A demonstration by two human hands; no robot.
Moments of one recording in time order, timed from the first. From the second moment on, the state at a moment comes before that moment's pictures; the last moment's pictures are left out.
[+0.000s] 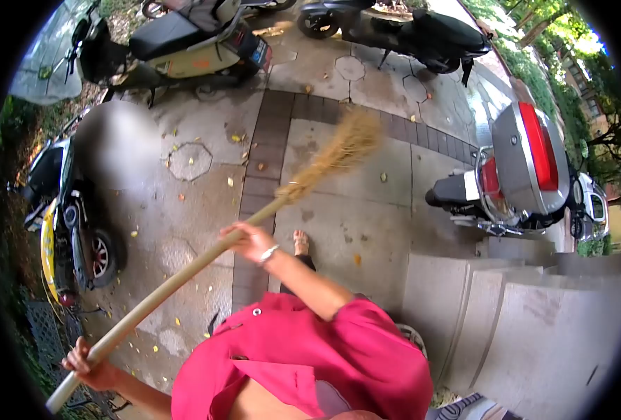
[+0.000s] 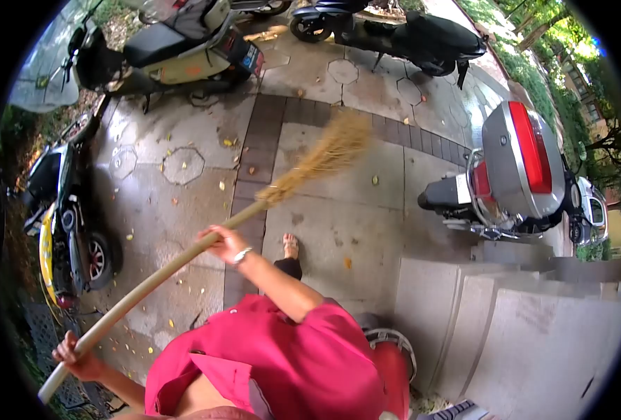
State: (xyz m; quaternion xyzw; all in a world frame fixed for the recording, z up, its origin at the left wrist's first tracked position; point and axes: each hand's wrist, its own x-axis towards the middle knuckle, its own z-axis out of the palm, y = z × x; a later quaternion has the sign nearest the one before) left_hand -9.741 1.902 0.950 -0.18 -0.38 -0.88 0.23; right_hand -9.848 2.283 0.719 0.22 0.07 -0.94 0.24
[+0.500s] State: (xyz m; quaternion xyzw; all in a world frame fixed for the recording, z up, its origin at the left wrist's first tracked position) left_hand -10.018 2.441 0.781 -0.22 -0.54 -0.77 -0.26; right_hand -10.062 2.806 0.625 0.43 0.18 -0.88 -0.12
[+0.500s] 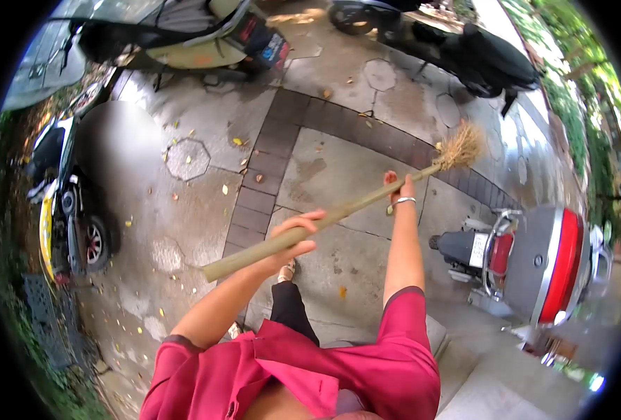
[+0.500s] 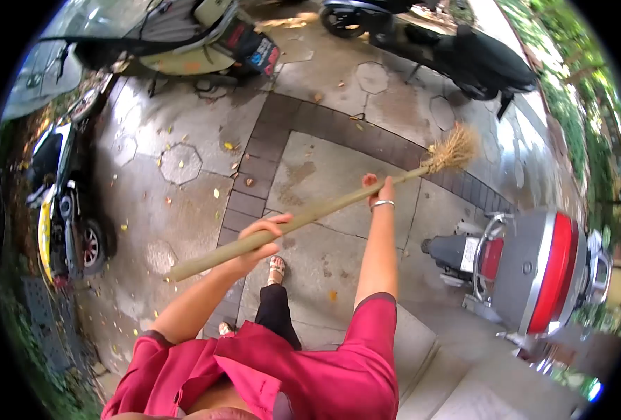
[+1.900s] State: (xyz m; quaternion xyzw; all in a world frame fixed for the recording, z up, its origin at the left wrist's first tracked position) left_hand -9.573 1.966 0.944 0.23 -0.48 -0.54 0.65; right_hand -9.928 1.940 0.755 0.10 0.20 -0.63 0.74
